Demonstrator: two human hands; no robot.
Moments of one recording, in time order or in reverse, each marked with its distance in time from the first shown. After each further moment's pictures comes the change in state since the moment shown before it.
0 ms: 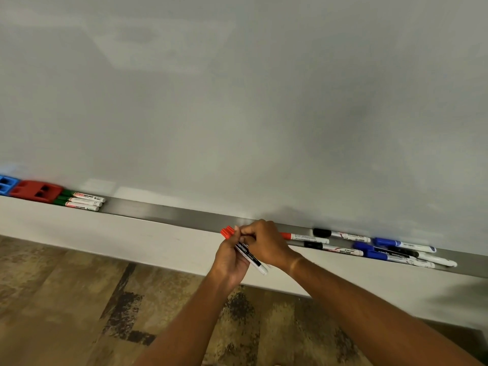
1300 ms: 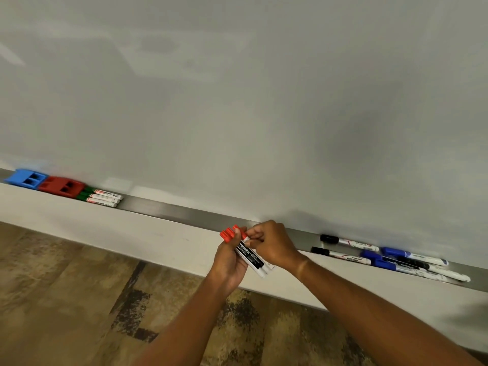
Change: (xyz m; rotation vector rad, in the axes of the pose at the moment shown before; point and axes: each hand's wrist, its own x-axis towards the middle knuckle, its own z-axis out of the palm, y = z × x) left_hand -0.007 0.009 -0.008 0.067 0.017 0.092; right_hand -0.003 0.000 -0.003 0.092 0.032 0.060
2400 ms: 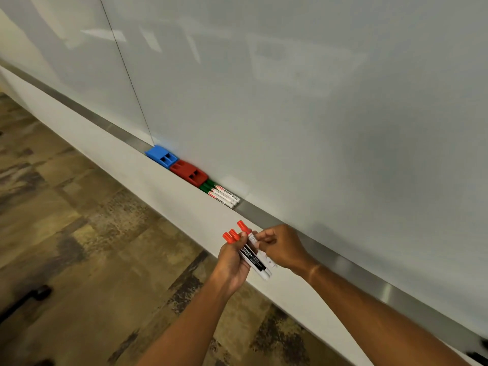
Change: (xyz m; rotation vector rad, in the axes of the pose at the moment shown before) left_hand -0.021 0.219 -0.165 -0.148 0.241 0.231; right_hand 0.112 -0.163 0.200 -0.051 -0.290 -0.135
